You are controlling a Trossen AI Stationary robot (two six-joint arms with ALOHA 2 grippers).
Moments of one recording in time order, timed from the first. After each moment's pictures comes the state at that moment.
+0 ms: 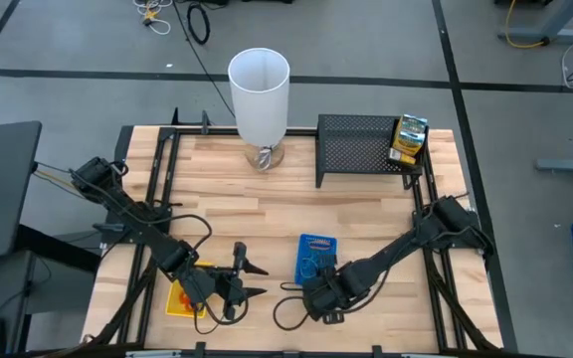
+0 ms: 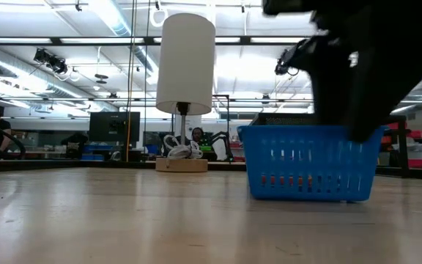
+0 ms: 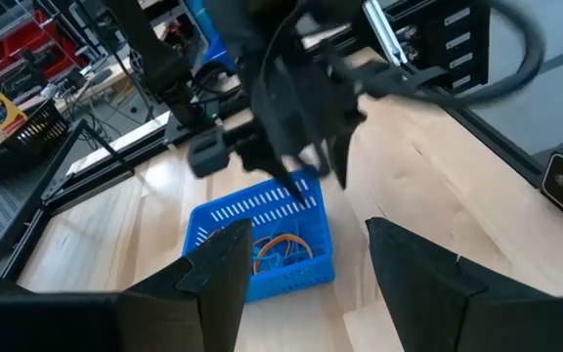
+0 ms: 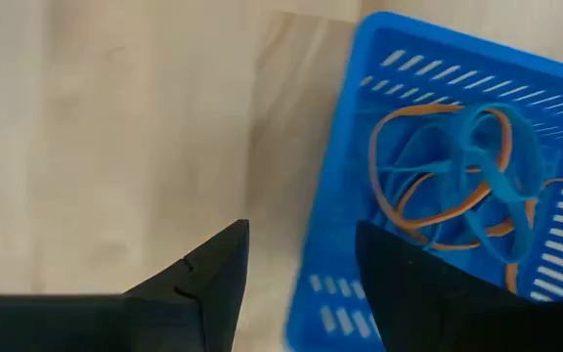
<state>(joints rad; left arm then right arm) -0.73 1.53 0.85 0.27 -0.71 0.18 0.56 2.00 1.51 -0.87 0.18 0.43</state>
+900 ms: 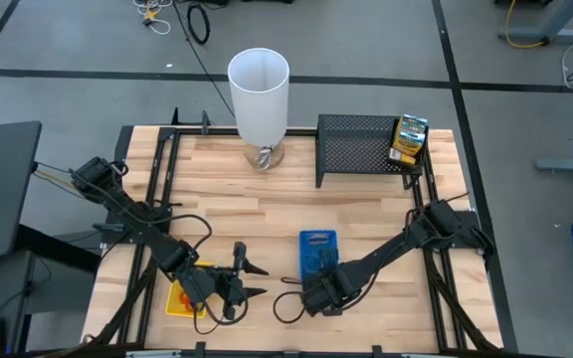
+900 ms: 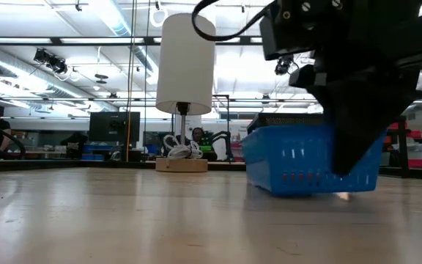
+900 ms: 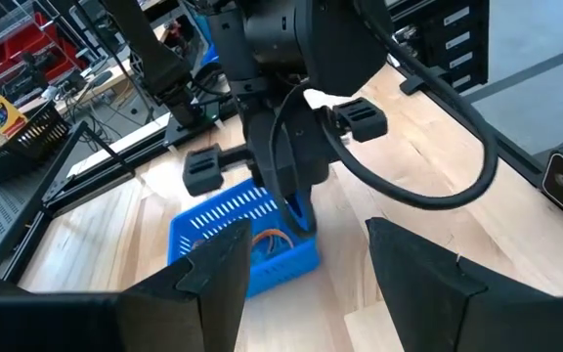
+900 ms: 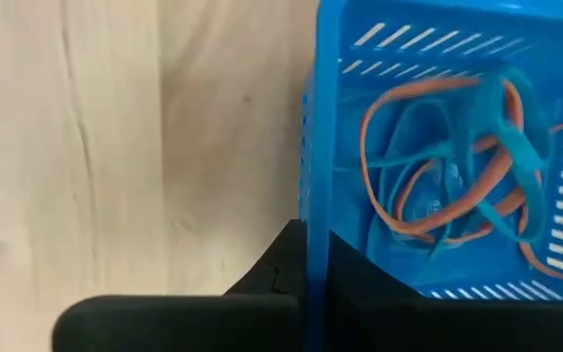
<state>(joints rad) -0.73 1.53 0.85 0.27 -0.71 0.19 0.54 2.07 1.51 -0.95 0.24 0.46</state>
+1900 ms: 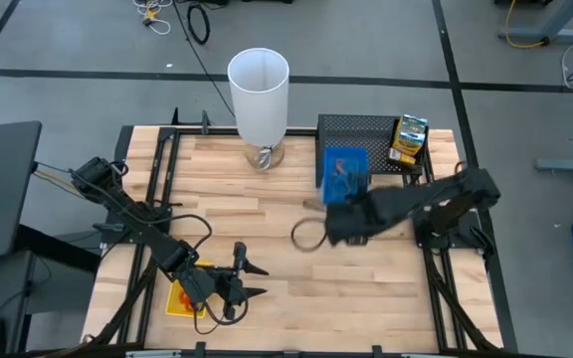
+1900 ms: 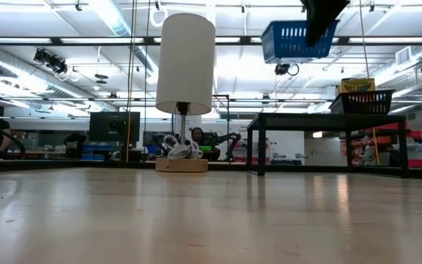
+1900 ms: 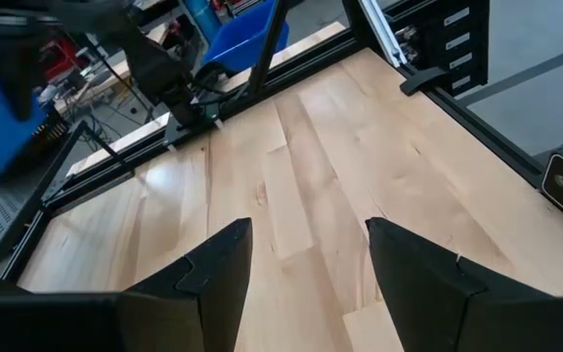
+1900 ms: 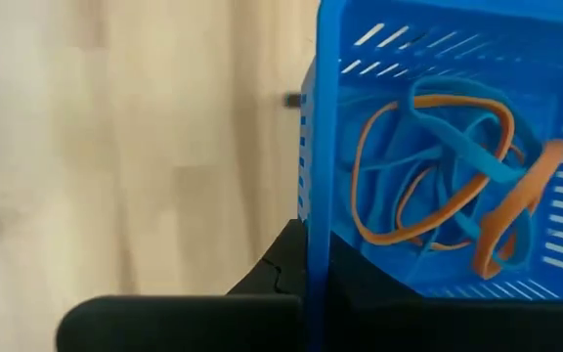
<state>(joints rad) -0.73 1.53 0.85 0.27 -0.71 0.19 0.29 1.69 1.70 -1.57 0.55 0.27</state>
